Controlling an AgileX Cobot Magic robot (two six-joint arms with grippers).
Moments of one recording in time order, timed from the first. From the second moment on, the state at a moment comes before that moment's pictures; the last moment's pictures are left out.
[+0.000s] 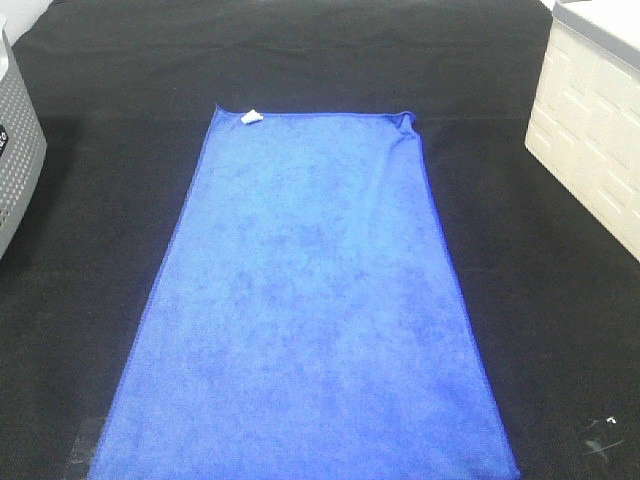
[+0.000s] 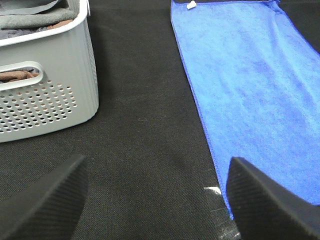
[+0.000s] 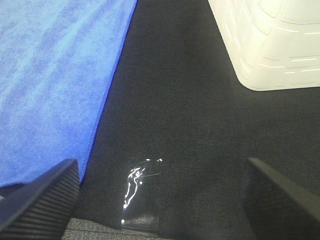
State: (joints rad) left arm -0.09 0.00 -0.50 -0.08 1.04 0.02; right arm -0.03 0.00 -0.46 0.09 1.11 -0.15
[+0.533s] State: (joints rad) left arm 0.06 -0.01 -0.50 -0.08 1.04 0.02; right arm -0.03 0.00 -0.46 0.09 1.11 -0.15
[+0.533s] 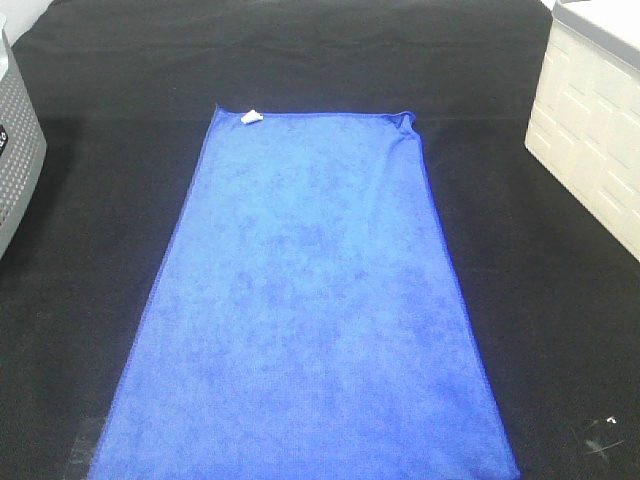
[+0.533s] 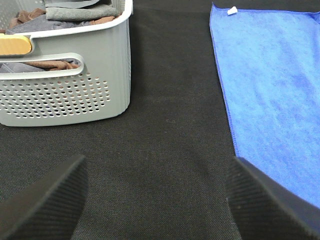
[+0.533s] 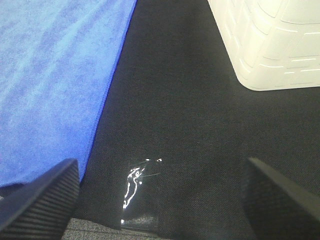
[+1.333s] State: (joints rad) left arm 0.06 -0.01 -0.50 -0.08 1.04 0.02; right arm -0.03 0.00 -0.46 0.09 1.11 -0.15
